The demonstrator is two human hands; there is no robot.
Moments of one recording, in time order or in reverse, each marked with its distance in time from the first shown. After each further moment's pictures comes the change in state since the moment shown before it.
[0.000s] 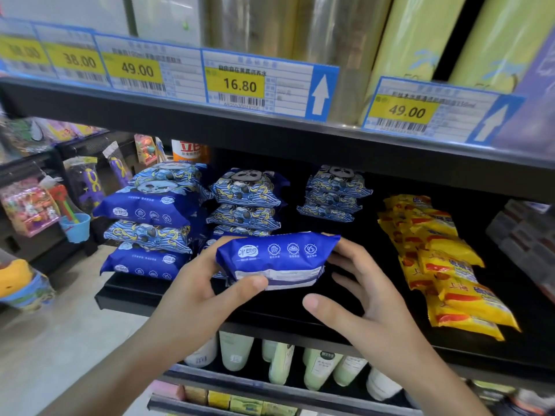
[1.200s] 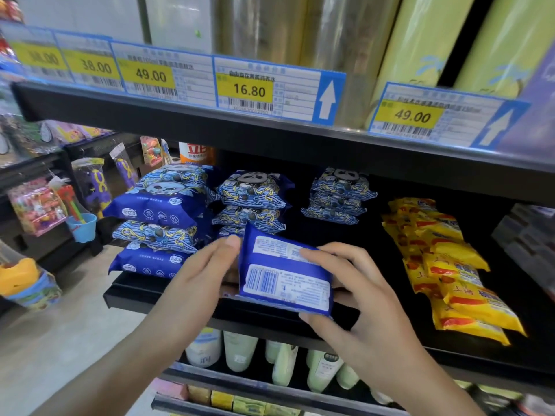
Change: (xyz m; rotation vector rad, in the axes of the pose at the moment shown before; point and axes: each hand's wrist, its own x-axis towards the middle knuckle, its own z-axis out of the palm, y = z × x) left_hand 0.012 0.019 -0.001 -0.224 0.171 -0.445; right_hand -0.002 0.006 0.005 -0.235 -0.035 -0.200
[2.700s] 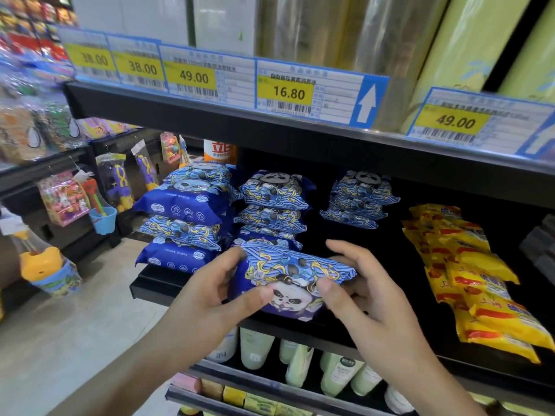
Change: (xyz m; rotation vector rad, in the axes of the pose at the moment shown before) left_hand -0.025 -0.017 -0.023 -0.006 -0.251 0.271; right_hand 0.015 -0.016 0.018 0.200 0.080 0.294
